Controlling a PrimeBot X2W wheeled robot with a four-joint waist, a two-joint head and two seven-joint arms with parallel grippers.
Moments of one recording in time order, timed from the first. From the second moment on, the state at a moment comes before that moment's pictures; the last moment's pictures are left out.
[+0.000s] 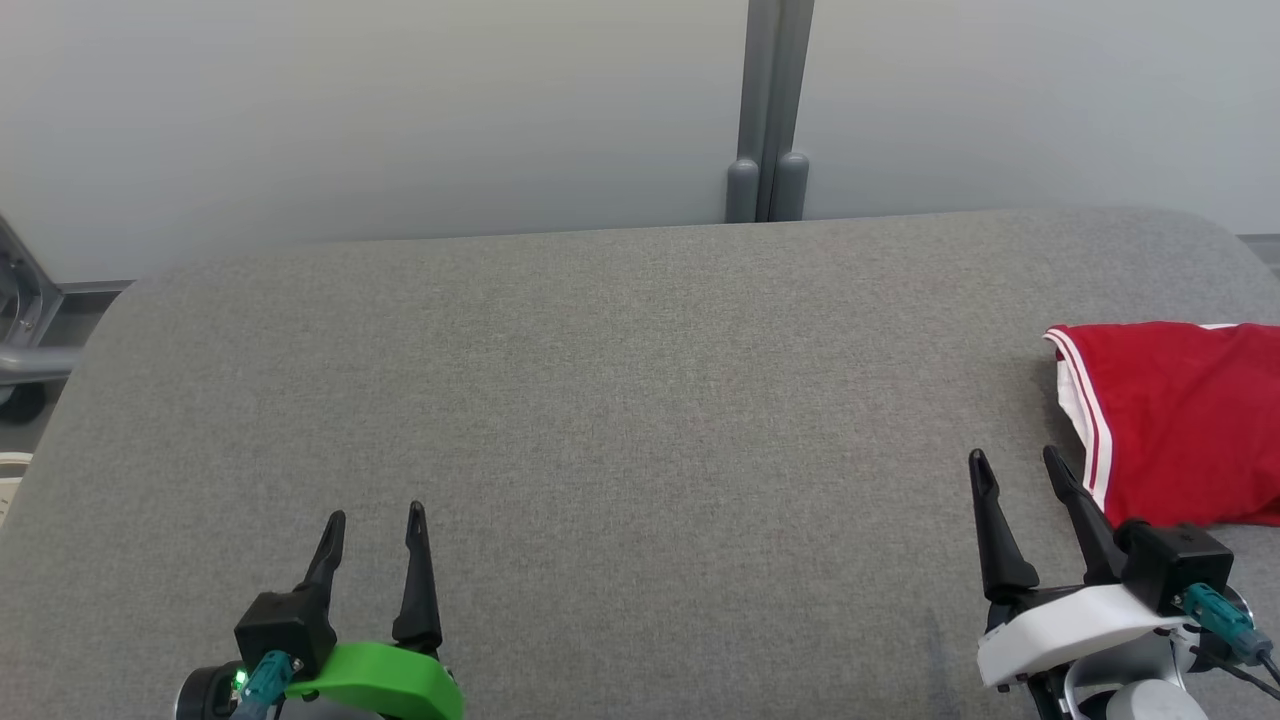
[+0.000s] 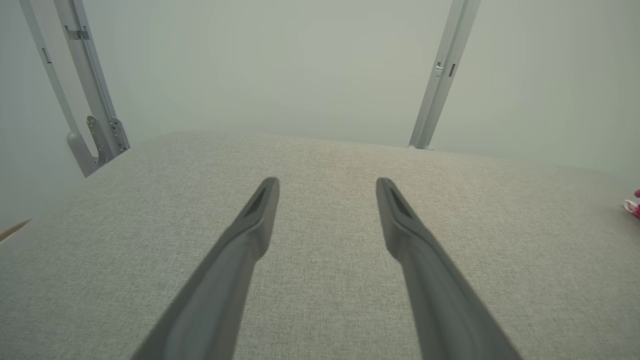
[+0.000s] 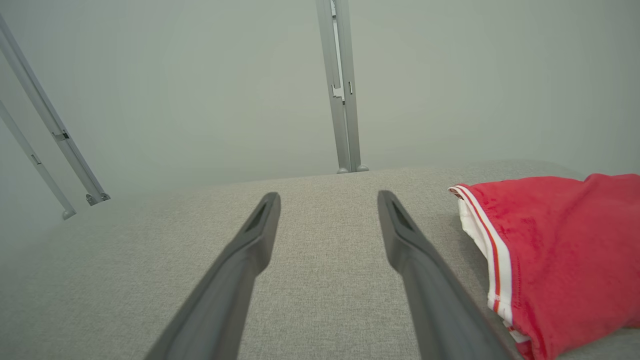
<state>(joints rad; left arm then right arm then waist) -0.03 0.24 -0.40 0.18 -0.48 0.25 -0.24 0.02 -0.05 -0.01 0.09 0.21 0.13 -0.18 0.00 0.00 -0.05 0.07</state>
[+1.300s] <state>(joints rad) -0.03 0.17 -0.29 0.24 -0.87 0.13 -0.15 0.04 -0.04 -0.09 0.14 0.66 0.13 -0.05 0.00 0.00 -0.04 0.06</state>
